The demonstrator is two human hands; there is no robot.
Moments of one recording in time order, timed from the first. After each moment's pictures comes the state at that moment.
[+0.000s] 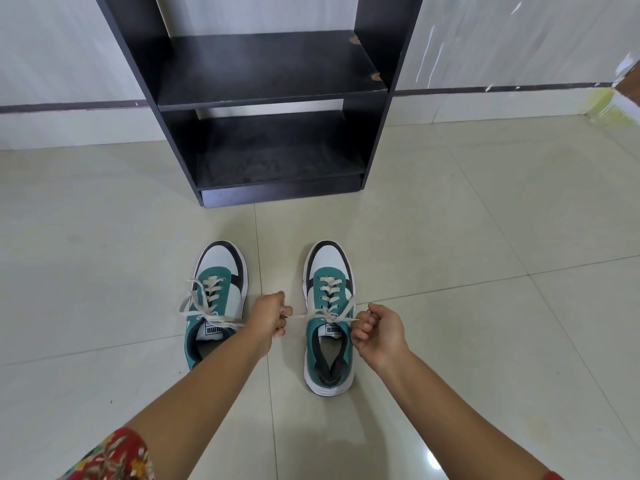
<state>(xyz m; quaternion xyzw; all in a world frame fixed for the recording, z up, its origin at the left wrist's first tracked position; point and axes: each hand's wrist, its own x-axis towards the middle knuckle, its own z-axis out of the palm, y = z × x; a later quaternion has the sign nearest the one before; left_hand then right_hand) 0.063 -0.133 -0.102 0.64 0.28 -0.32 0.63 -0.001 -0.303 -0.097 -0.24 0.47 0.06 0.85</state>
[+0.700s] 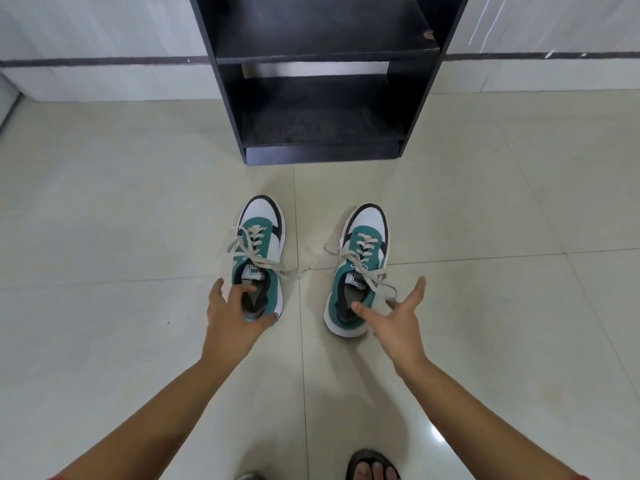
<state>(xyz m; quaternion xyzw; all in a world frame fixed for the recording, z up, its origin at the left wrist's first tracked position) -0.043 -0.026 -0.087 0.90 0.15 -0.14 0.39 -0.074 -0.261 -0.065 -0.77 0.33 0.09 0.55</state>
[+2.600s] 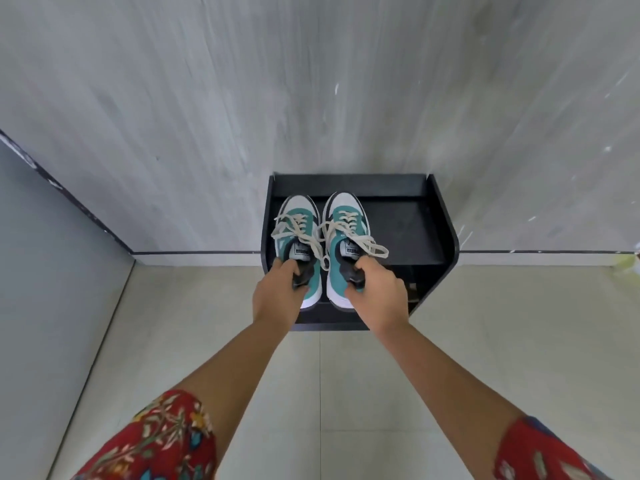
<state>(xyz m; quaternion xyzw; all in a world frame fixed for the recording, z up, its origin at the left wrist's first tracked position) 0.260 -0.054 0.355 0.95 0.03 -0.01 0.31 0.248 -0.224 0.372 -0.96 0.04 -0.02 0.27</state>
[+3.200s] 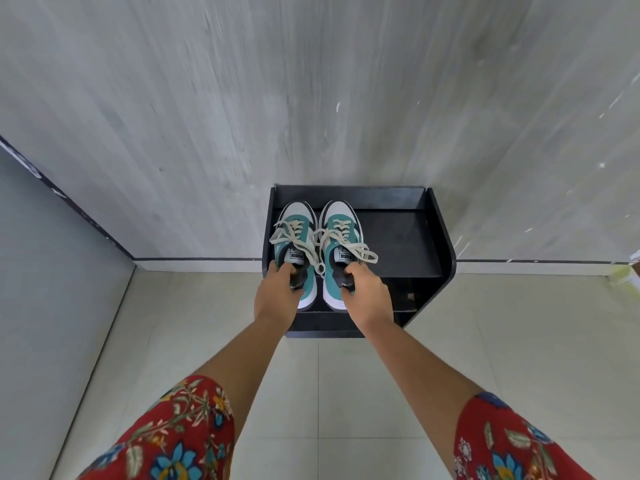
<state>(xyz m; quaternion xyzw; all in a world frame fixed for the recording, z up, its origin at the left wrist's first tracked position) 0.287 -0.054 0.358 0.94 0.06 -0.04 0.34 0.278 -0.211 0.366 -0.96 0.06 0.04 0.28</state>
